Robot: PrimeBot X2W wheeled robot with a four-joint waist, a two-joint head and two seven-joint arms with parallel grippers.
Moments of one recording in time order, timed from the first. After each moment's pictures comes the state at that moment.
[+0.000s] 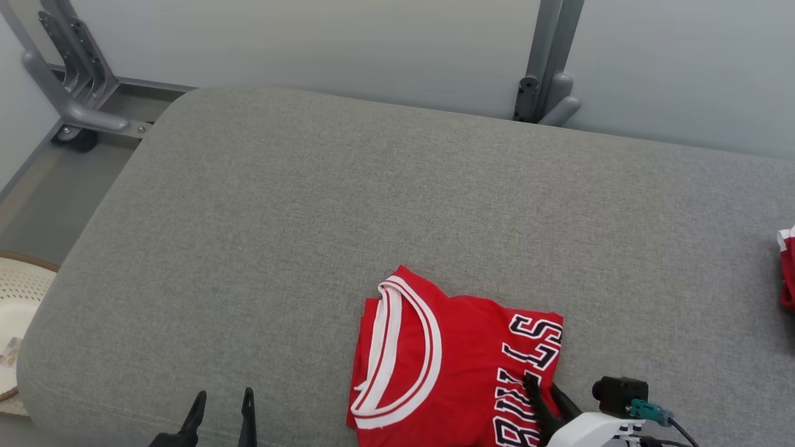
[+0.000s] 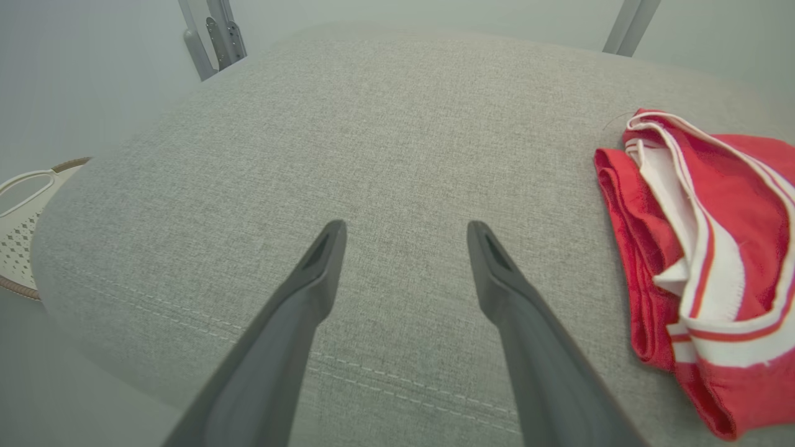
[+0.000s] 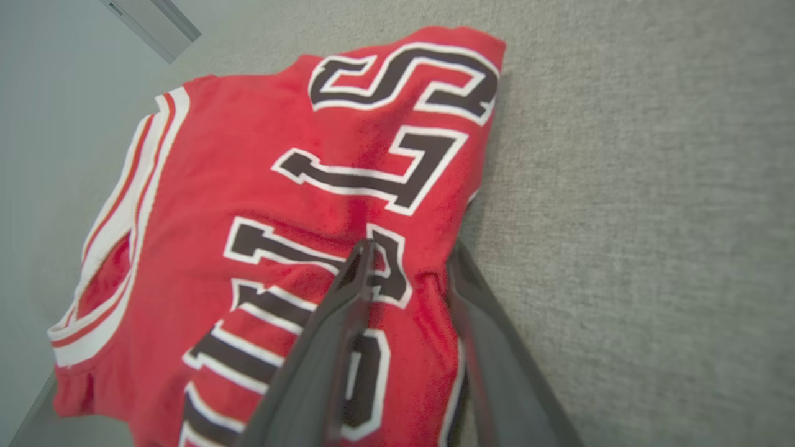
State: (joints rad) left arm 0.11 0.05 -0.05 0.36 -0.15 -0.07 -0.26; right arm -0.13 -0.05 0.37 0.71 0.59 0.13 -0.26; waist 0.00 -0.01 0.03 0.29
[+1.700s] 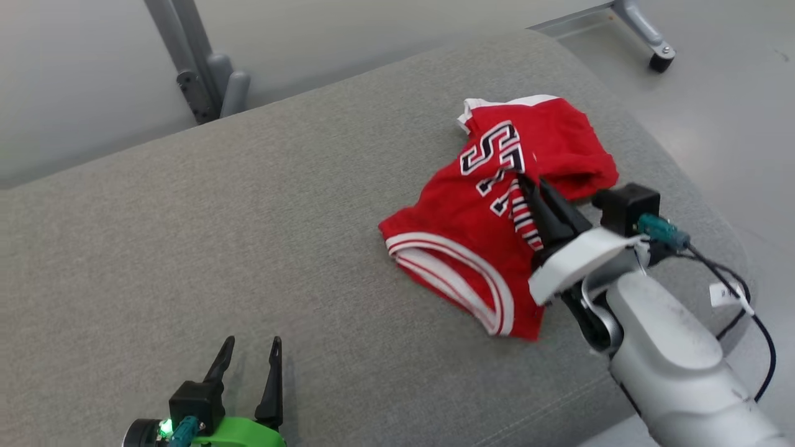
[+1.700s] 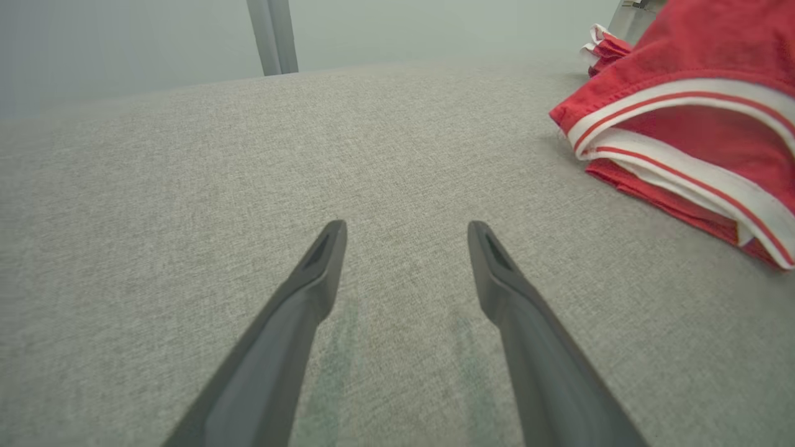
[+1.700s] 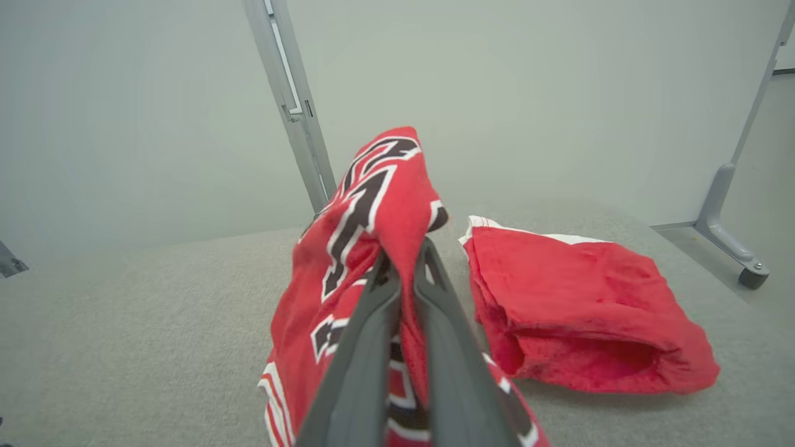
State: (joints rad) left arm -0.02 0.05 -0.12 0.38 -0.15 -0.08 -0.26; right arm -0.52 -0.16 0.40 0.54 0.45 0.13 -0.26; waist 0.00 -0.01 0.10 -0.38
